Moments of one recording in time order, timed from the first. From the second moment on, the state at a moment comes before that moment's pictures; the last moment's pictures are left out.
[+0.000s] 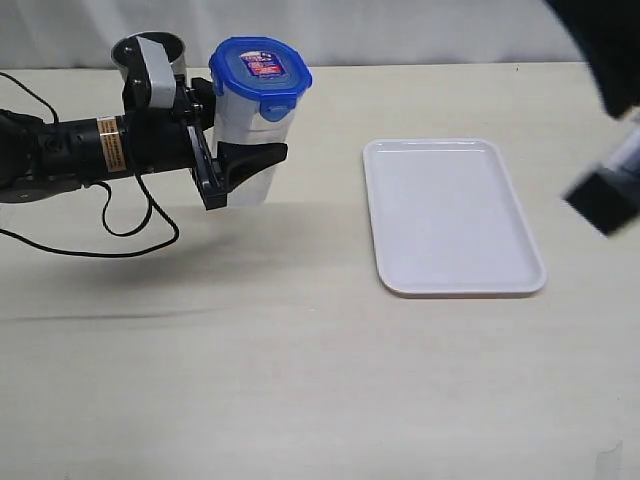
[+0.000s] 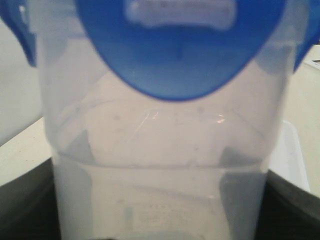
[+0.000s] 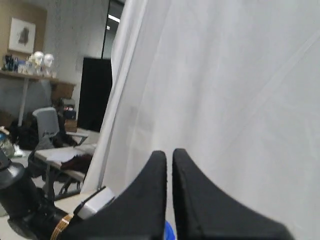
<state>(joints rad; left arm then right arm) -0.19 2.09 -0.99 1.15 -1.18 -0.40 0.66 0.69 -0.45 -0.07 -0.42 -0.11</state>
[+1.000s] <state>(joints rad) -0.19 2.09 -0.99 1.15 -1.18 -0.40 0.66 0.00 -0.23 0.14 -0.42 -0.14</state>
